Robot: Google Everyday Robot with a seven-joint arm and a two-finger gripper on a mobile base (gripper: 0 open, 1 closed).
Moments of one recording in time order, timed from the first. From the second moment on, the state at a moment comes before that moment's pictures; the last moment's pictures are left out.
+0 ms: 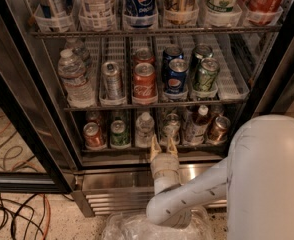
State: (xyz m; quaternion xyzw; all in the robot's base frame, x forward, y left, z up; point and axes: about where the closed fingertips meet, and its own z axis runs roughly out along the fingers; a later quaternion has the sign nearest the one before) arm 0.622 -0.066 0.591 0.03 0.71 0.04 0.70
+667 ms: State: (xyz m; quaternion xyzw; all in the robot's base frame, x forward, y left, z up) arm 0.600 -0.063 0.592 0.06 0.71 0.00 0.70
